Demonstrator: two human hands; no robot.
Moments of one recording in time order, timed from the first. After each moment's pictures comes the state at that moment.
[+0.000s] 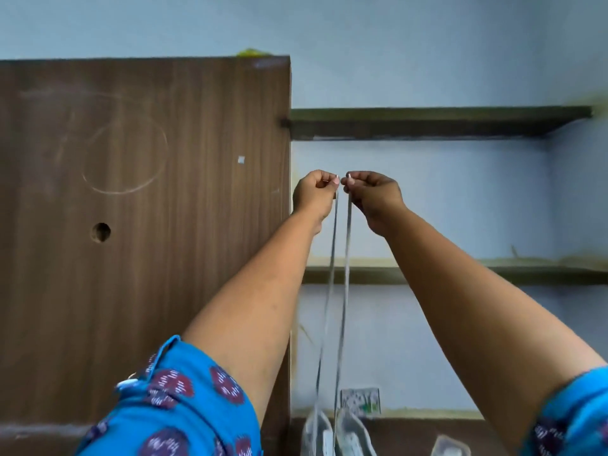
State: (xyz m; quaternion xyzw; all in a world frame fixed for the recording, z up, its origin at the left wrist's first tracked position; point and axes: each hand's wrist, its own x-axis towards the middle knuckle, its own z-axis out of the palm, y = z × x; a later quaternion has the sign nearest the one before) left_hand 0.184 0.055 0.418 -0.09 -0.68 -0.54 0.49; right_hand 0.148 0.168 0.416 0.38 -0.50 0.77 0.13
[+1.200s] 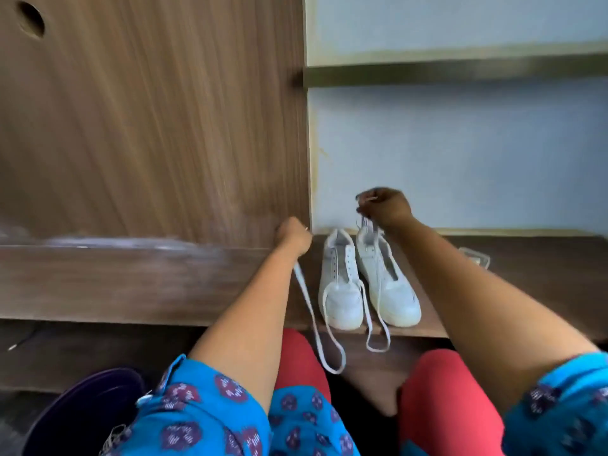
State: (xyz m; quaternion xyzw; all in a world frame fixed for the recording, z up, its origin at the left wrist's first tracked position) left_hand 0.136 -0.053 0.044 0.30 -0.87 -0.36 0.15; right_hand 0.043 0.106 0.073 0.18 -0.72 0.67 -0.04
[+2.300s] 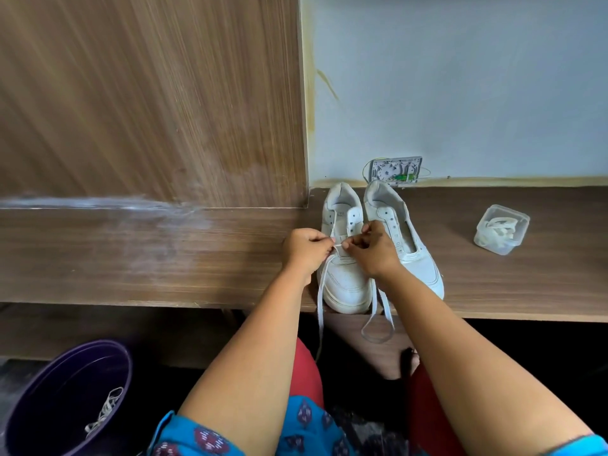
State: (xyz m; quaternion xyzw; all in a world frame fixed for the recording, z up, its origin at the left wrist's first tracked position) left_hand 0.098 -0.046 -0.089 0.29 -0.72 -0.61 0.16; right_hand 0.039 0.081 -0.091 0.15 -0.79 0.59 -0.11
